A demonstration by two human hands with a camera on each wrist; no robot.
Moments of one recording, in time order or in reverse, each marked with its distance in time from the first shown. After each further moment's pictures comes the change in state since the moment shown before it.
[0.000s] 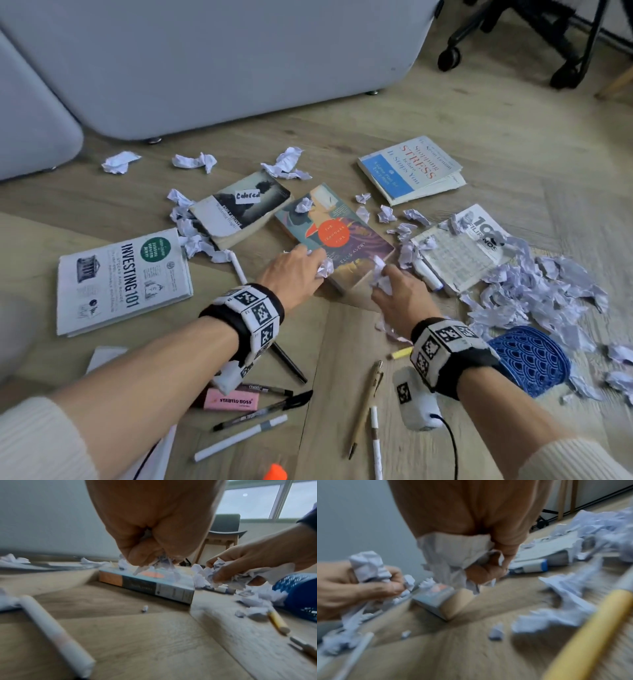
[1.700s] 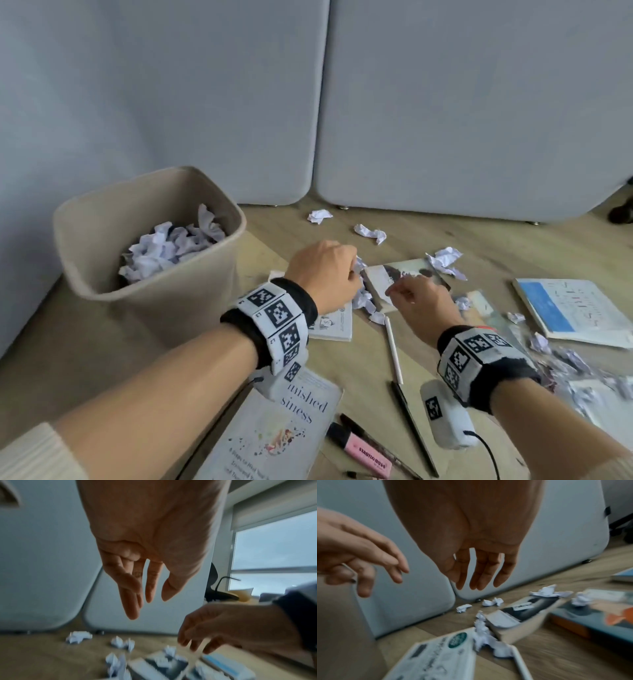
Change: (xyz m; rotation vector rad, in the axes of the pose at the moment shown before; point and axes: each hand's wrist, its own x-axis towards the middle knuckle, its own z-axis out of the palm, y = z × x) left_hand -0.169 -0.148 -0.156 -0.116 0.421 -0.401; right_hand 0.000 -0.277 0.027 -0.057 -0.032 -0.481
